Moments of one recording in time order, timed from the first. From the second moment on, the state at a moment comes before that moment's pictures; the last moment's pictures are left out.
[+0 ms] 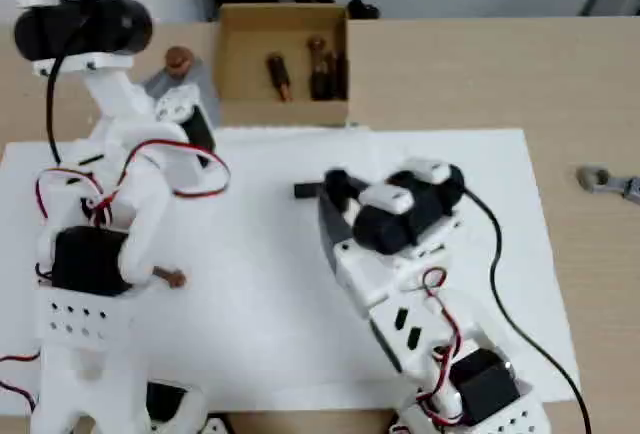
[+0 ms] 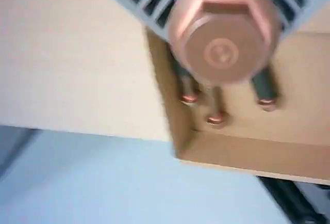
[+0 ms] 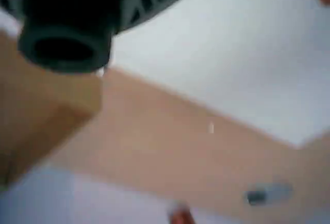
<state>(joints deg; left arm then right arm) 6.8 -39.5 15.6 55.6 20.8 -33.0 -82.2 62.6 36.3 -6.3</state>
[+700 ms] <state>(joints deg) 26.0 -39.5 6.9 59.5 9.5 -33.1 -71.5 68.3 14.3 -5.9</state>
